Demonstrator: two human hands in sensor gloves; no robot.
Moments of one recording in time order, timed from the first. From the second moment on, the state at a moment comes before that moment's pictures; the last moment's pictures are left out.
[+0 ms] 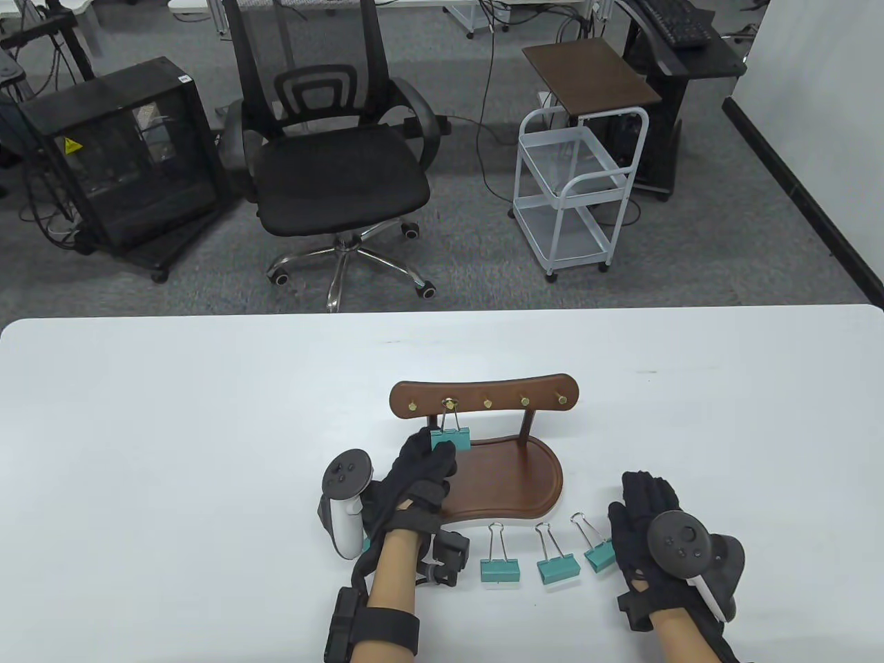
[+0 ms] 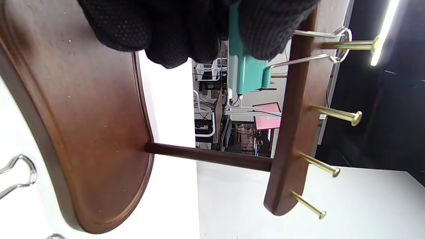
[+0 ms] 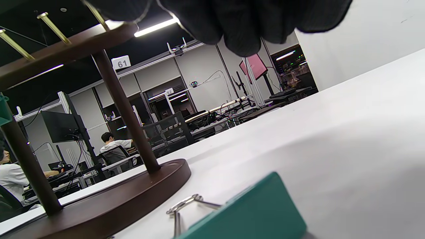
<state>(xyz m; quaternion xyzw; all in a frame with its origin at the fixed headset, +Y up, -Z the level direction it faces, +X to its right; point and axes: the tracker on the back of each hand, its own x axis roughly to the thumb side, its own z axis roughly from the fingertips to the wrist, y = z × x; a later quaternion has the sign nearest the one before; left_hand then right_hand) -0.106 -0.756 -0.351 -0.13 0.06 0.69 0.71 0.254 -0.732 -0.279 -0.04 -0.14 0.96 0.22</state>
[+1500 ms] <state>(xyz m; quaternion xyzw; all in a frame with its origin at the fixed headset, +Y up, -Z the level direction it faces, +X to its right) -0.118 -0.747 -0.342 -0.11 -0.01 0.72 0.69 0.254 -0.733 -0.280 -0.04 -0.14 0.96 0.24</state>
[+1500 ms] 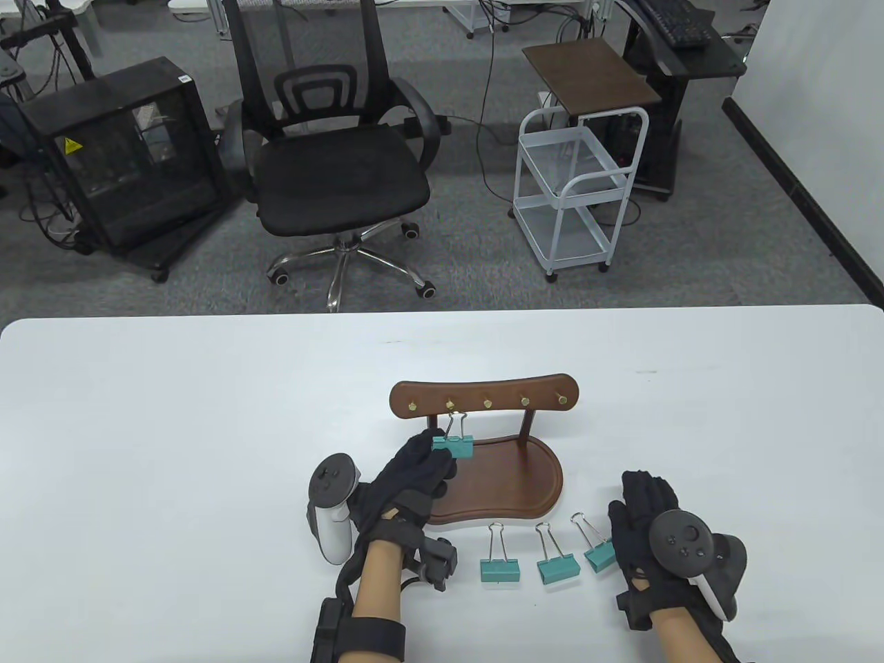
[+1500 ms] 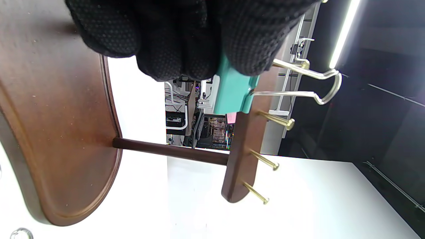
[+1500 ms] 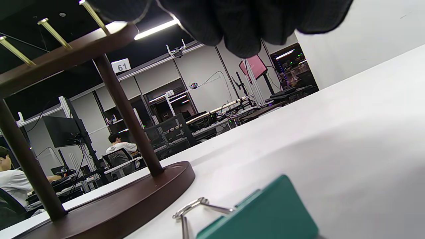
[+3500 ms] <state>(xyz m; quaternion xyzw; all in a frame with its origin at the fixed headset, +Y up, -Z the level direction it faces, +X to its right) -0.095 -0.739 -0.288 -0.23 0.07 0.18 0.95 0.253 -0.731 -0.281 -0.03 -0.15 0.95 0.25</state>
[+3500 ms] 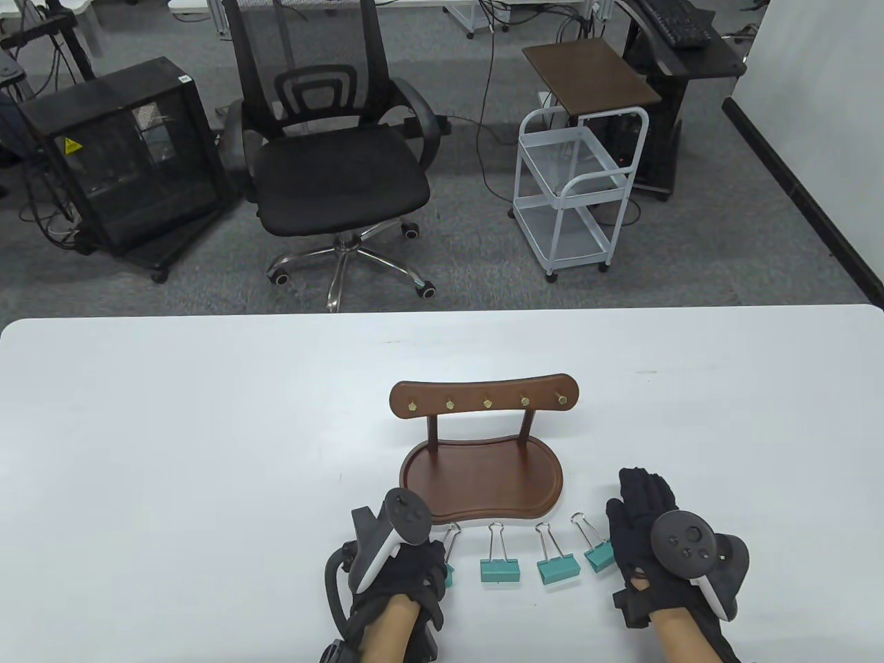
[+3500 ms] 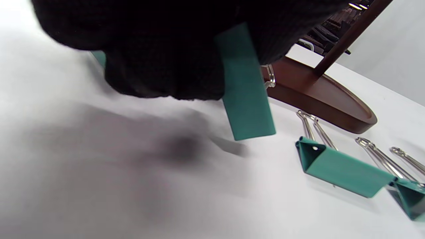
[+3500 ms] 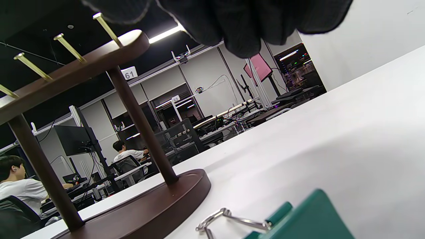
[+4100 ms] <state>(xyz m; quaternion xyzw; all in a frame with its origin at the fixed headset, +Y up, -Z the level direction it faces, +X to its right) -0.079 -0.745 -0.289 -0.22 0.08 0.09 0.97 0.253 -0.731 -0.281 -0.03 -0.15 0.95 0.25</state>
